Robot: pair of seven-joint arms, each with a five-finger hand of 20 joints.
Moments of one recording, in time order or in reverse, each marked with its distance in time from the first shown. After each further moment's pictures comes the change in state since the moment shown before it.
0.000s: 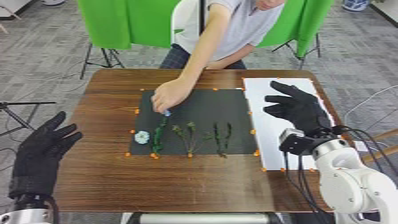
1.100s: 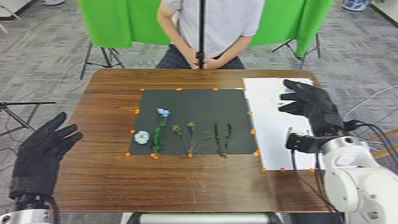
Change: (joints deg) left arm 0.0 0.0 0.3 -0.1 0.1 0.4 0.0; right arm -0.4 2.8 0.2 -3.0 -18.7 7.6 4.8
